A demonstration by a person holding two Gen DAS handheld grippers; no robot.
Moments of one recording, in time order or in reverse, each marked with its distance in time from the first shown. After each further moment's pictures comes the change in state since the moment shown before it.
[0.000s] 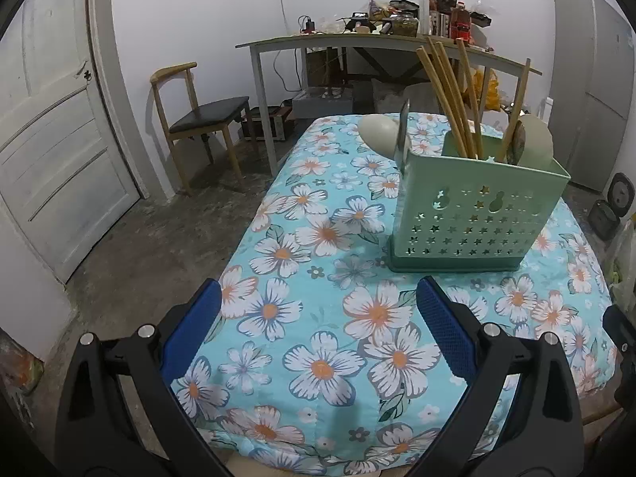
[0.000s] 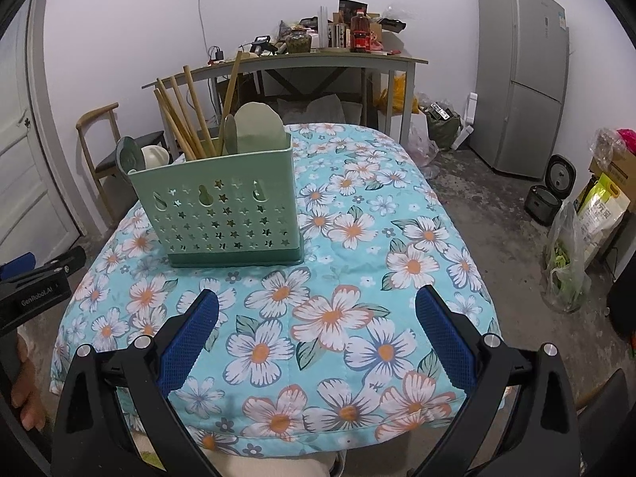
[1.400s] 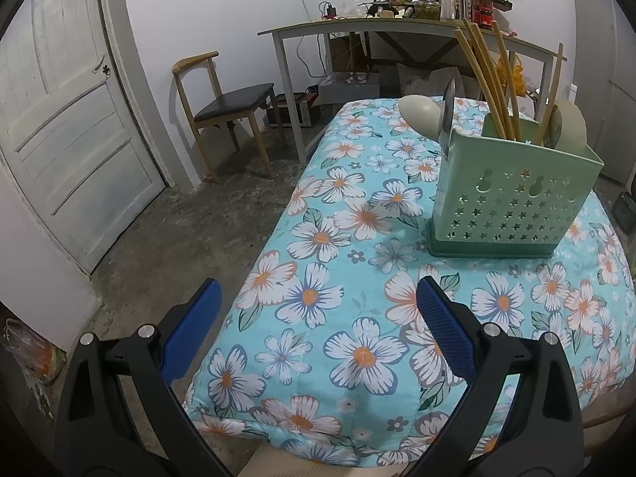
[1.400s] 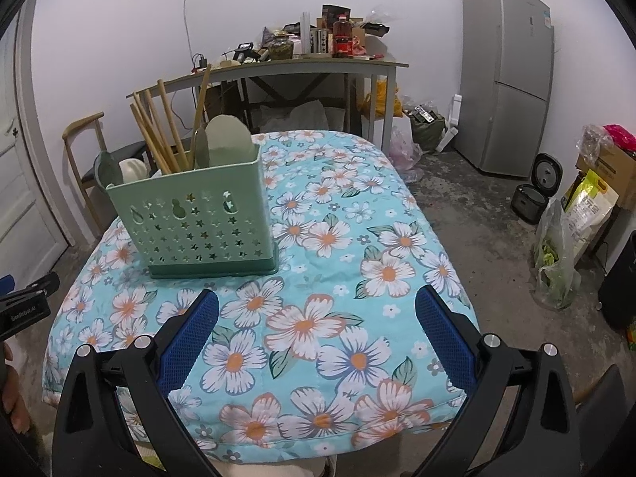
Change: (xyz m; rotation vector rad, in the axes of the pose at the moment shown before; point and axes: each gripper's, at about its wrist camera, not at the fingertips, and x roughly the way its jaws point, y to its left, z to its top) left arm 0.006 0.016 -0.004 0.004 0.053 0.102; right arm 0.001 -0.016 0.005 0.028 -0.025 -0.050
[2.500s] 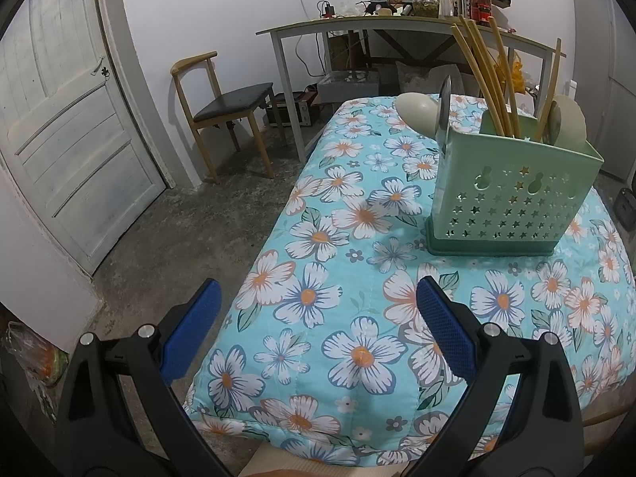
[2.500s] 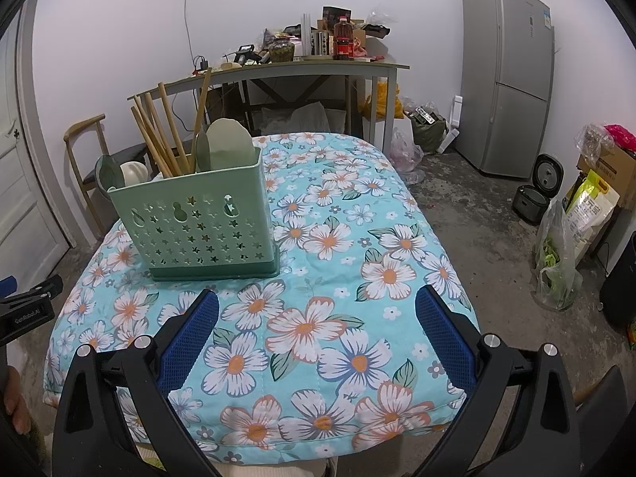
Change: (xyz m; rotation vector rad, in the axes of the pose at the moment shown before) left arm 0.000 -0.001 0.000 0.004 0.006 0.001; right arm 0.000 0.000 0.000 0.001 -0.003 0.007
